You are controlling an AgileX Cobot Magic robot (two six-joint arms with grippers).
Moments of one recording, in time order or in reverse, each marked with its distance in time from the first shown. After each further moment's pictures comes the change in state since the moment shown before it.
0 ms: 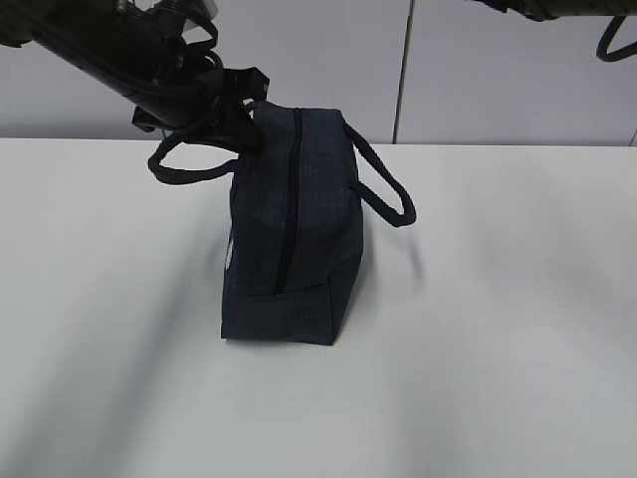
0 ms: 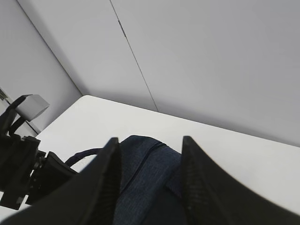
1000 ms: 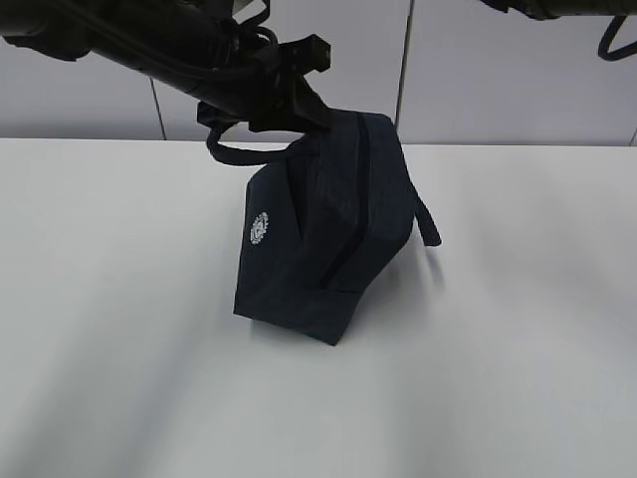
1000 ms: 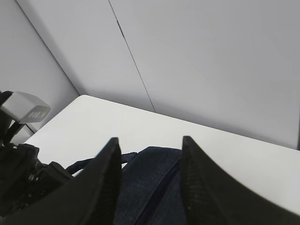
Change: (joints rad) left arm -0.100 0.000 0.002 -0.266 -0.111 0.095; right arm 0.000 0.000 0.000 0.000 -0.005 -0.017
